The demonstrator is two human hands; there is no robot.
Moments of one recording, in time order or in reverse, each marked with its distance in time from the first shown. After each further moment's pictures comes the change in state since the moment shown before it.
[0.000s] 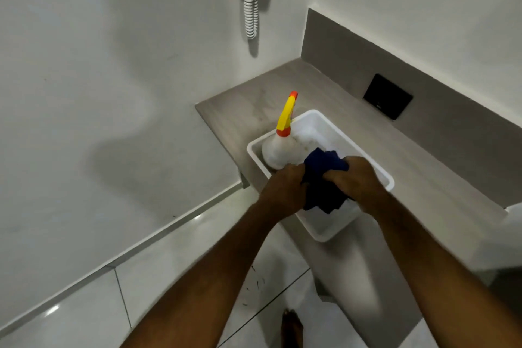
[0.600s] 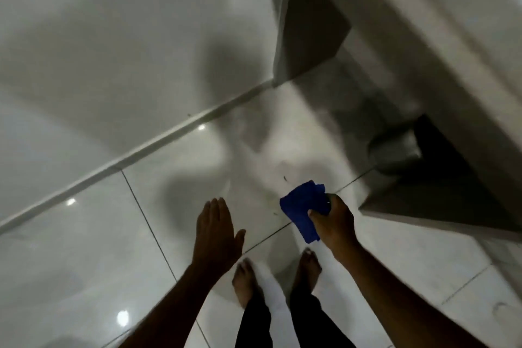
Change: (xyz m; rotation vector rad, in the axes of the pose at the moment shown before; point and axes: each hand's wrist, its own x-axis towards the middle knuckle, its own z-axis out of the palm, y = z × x) left_hand -0.305 -0.389 0.177 0.288 -0.221 -0.634; right_hand -0.099 0.246 0.375 -0.022 -0.185 0.289
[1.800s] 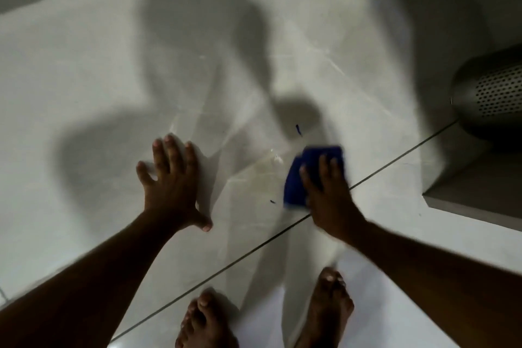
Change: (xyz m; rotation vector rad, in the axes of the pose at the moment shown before) left_hand 0.287 -0.132 0.337 0.210 -0.260 0.041; right_hand 0.329 0.317 0.192 -1.073 -0.130 -0.606
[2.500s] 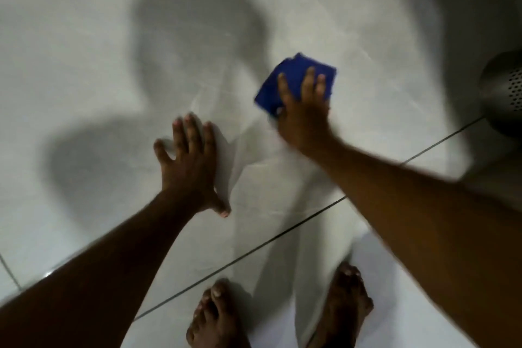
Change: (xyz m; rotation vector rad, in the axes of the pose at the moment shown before) left_hand 0.000 -0.007 0.010 0.002 0.095 0.030; right_hand 0.141 -0.081 -0.023 -0.027 0.298 0.088
